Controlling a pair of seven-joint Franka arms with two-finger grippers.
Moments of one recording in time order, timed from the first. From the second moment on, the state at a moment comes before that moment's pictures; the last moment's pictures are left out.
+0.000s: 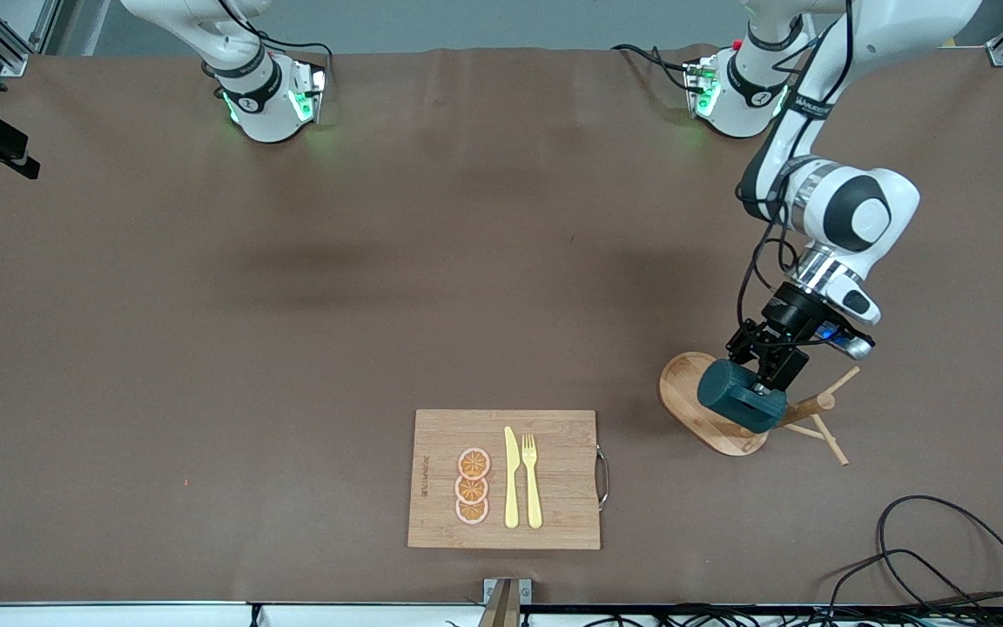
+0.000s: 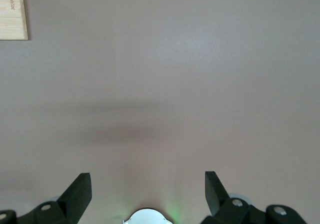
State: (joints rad) left arm -0.04 0.25 -0.23 -2.07 -2.10 2.80 0.41; right arm 0.02 -0.13 -0.12 -1.59 -0.01 1.41 -0.09
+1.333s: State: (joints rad) left arm -0.35 0.50 -0.44 -1.72 -1.85 3.24 0.41; right arm 0.01 -0.13 -0.12 -1.57 -0.01 1.41 -0.09
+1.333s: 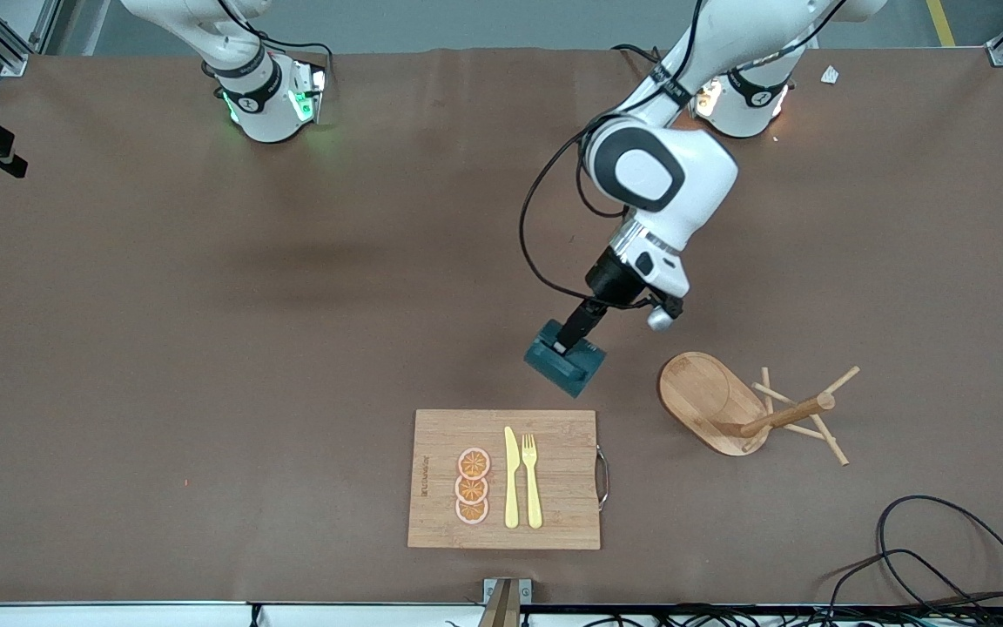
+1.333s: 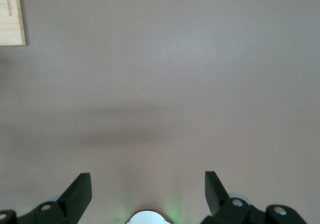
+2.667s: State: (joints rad) left arm -0.39 0.69 -0.32 -1.57 -1.05 2.90 0.17; right arm -0.03 0.07 -0.13 -1.58 -0.02 1.53 -0.09
